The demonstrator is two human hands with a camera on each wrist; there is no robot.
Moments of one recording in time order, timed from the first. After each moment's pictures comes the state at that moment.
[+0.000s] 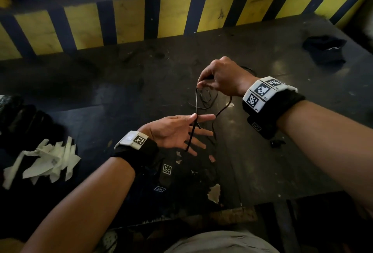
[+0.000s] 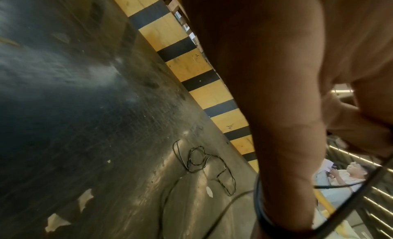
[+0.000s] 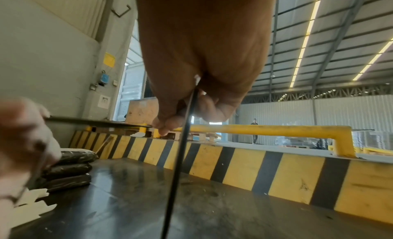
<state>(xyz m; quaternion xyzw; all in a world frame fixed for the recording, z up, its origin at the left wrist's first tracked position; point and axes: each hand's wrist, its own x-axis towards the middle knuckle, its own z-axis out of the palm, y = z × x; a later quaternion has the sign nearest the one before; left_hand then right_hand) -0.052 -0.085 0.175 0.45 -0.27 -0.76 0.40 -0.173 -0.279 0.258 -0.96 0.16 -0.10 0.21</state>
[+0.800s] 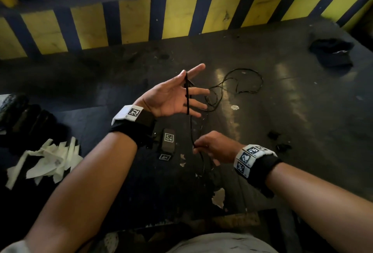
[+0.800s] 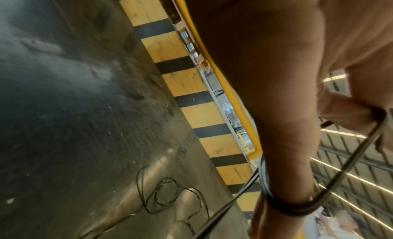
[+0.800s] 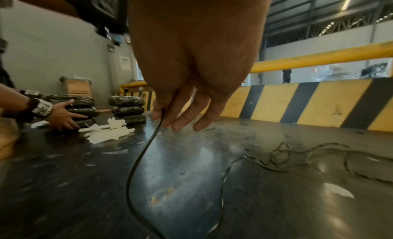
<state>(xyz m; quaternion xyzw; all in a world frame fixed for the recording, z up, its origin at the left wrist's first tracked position) -0.005 -0.119 0.224 0.40 -0.34 -0.67 0.52 -0.205 -0.202 0.118 -0.92 0.10 0.09 0.37</state>
